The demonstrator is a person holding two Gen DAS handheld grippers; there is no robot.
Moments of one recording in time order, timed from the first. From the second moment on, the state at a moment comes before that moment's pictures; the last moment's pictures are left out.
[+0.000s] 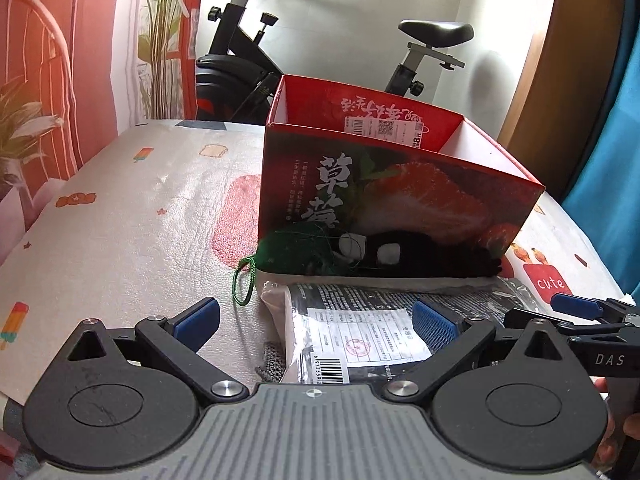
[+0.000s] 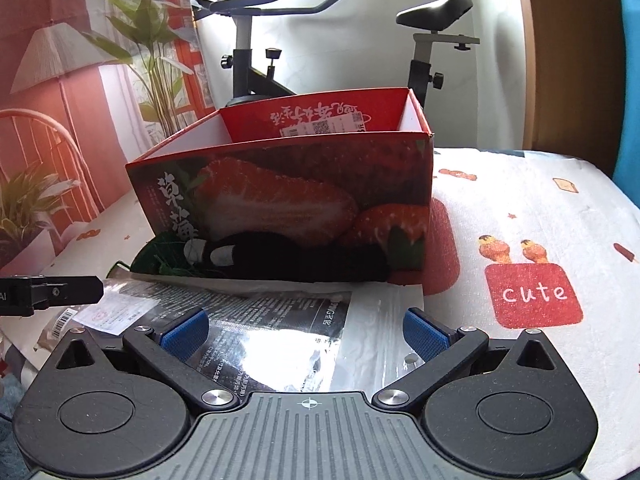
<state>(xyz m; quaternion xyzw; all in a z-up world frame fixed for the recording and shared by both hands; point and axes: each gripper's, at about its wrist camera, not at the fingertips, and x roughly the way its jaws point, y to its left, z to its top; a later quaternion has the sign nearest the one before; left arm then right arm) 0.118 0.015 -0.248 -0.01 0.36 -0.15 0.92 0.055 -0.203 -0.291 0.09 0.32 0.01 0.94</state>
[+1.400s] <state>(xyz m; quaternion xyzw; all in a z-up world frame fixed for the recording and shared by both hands) 0.121 0.010 -0.272 -0.03 0.41 -0.18 0.90 0.060 -0.217 -0.301 0.12 0.34 0.05 0.93</state>
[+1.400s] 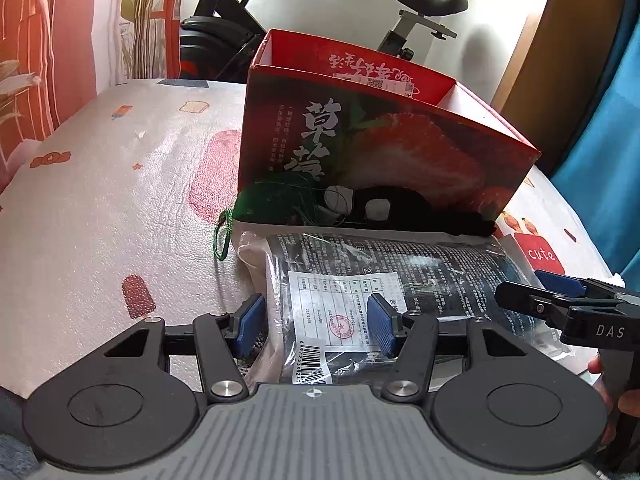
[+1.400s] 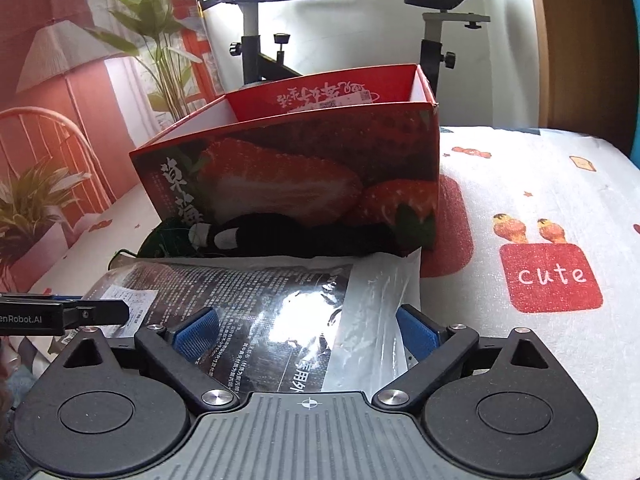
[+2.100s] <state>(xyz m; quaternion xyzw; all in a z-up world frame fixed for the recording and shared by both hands) 0.122 0.010 -0.276 -0.03 0.41 -0.18 0.89 0.065 -0.226 -0.305 0.13 0.34 0.05 0.93</state>
